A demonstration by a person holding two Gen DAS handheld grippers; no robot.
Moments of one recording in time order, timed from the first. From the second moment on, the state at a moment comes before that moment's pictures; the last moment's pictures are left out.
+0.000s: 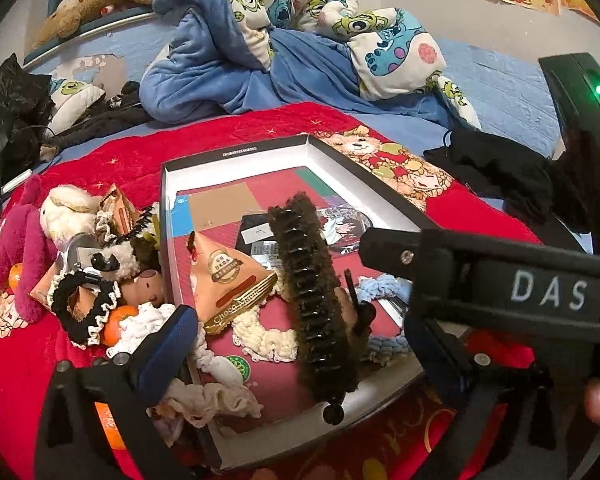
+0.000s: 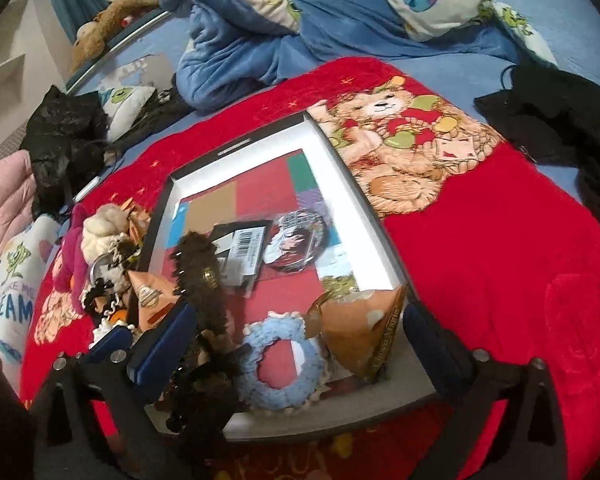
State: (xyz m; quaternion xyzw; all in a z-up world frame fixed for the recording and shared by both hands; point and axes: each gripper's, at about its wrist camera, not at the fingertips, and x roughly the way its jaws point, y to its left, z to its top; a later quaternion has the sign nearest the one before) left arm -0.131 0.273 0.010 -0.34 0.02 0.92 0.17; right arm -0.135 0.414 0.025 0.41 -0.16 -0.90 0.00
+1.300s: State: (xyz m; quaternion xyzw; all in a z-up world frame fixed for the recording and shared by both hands) left arm -0.116 0.090 0.064 -0.31 -0.01 0.95 0.05; right arm -0.140 0.281 0.078 0.35 -0.14 -0.92 0.08
